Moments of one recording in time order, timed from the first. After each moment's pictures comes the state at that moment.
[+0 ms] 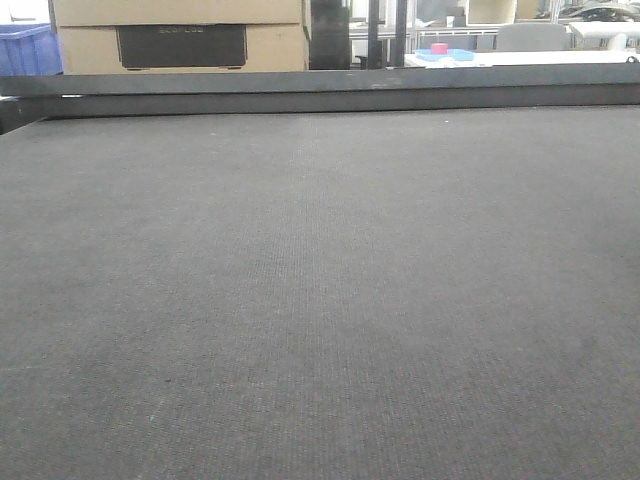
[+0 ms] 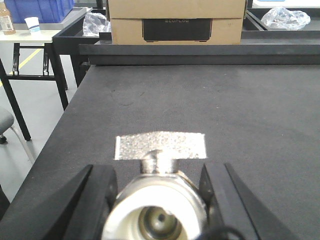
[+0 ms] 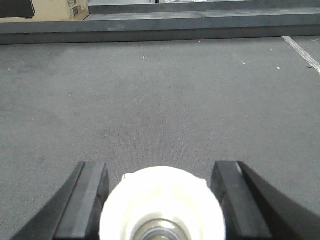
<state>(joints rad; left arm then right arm) 0.02 0.43 -0.77 -0.07 0.65 0.11 0.02 0.54 -0.76 0.12 0.60 -0.03</state>
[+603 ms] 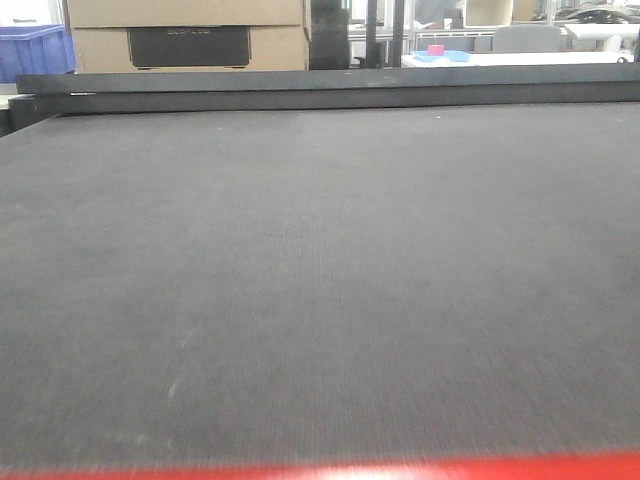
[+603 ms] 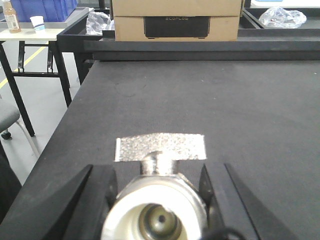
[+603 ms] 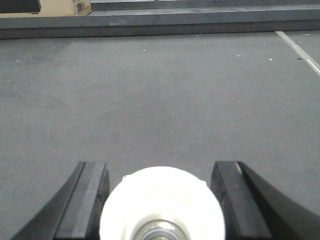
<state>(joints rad) 0.02 0.43 -0.77 -0.07 0.65 0.11 0.02 0.54 -0.76 0.12 0.60 -0.03</state>
